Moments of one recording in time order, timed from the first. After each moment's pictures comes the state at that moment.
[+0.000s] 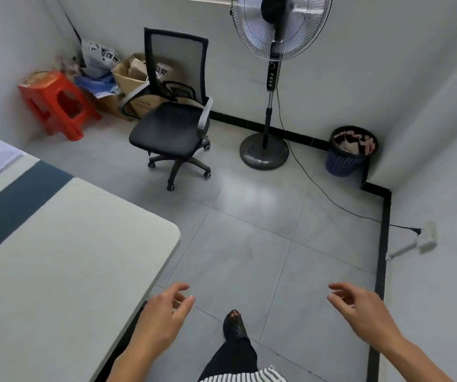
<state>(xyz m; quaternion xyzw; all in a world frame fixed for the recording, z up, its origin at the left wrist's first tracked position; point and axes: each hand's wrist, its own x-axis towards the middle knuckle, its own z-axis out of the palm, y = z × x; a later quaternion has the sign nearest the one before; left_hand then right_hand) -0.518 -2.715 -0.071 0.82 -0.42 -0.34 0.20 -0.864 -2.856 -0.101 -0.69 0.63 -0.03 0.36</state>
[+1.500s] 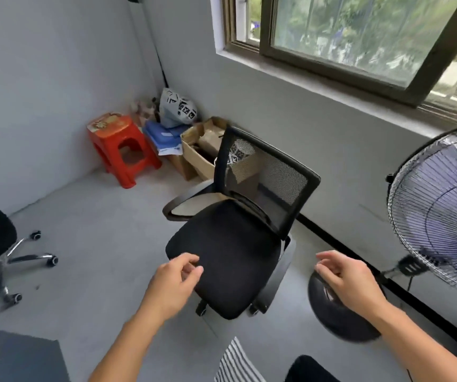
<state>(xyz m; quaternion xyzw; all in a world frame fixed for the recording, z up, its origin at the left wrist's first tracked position) -0.009 -3.423 -0.019 0.88 -0.30 -0.24 0.30 -0.256 -3.665 -0.053 -0.82 0.44 -0.06 0.35</state>
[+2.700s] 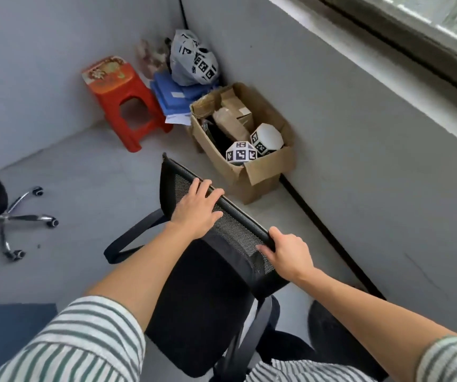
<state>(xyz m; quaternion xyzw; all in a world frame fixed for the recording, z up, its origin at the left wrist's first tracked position) 0.241 -3.740 -0.109 0.89 -0.42 -0.16 0.02 0.047 -3.876 -0.146 -0.92 0.26 0.10 0.27</state>
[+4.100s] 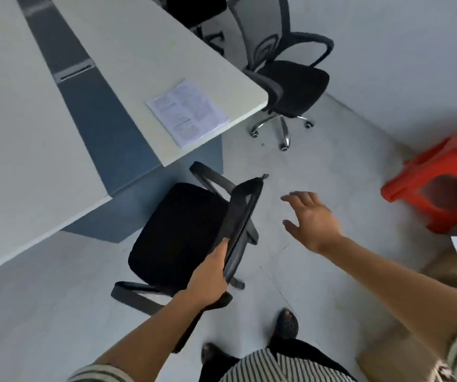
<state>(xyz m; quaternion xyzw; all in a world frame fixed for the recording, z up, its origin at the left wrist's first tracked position) 0.174 -3.466 -0.132 0.83 0.39 -0.14 0.37 0.421 -3.564 -0.107 -0.83 -0.52 0.13 0.13</state>
